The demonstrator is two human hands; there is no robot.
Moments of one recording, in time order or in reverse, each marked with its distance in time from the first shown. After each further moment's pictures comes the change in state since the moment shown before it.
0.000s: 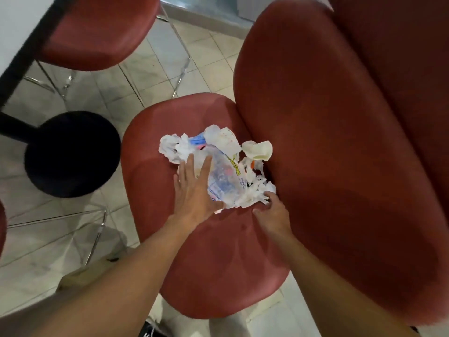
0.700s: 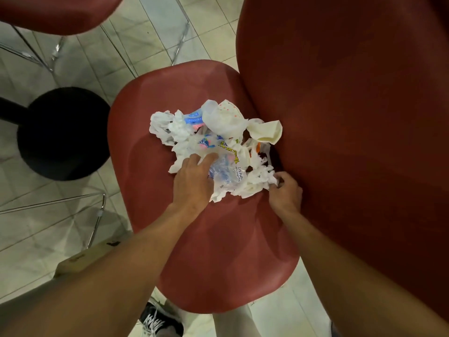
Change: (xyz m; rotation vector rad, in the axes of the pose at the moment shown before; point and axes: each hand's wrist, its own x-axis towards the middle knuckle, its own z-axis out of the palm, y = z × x) left_hand 0.022 -0.009 0.045 0.000 0.081 0.018; right_hand 0.071 0.025 0.016 -0.064 0.143 0.045
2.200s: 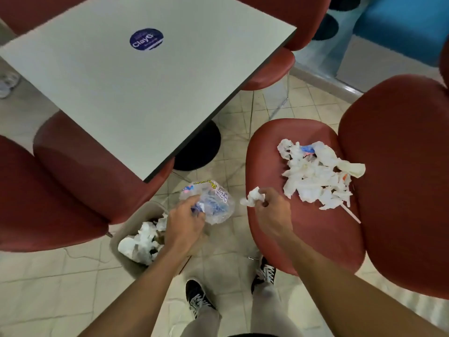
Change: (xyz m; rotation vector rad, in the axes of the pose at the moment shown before) left_hand -0.342 -0.188 -0.220 -0.437 0.340 -0.540; right_hand -0.395 -0.126 0.062 -0.047 -0.224 -0.611
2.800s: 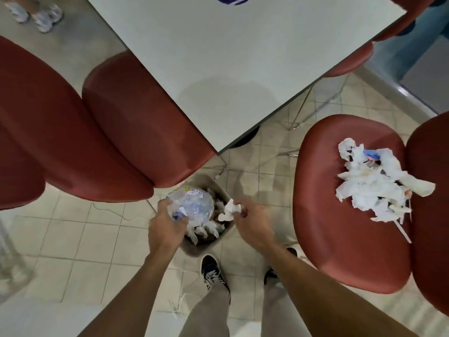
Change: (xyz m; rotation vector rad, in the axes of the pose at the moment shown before) left_hand -0.013 -0.189 -0.081 -0.082 0.142 -0.487; right_hand -0.067 -0.063 0.181 -0.169 -0.393 -0.081
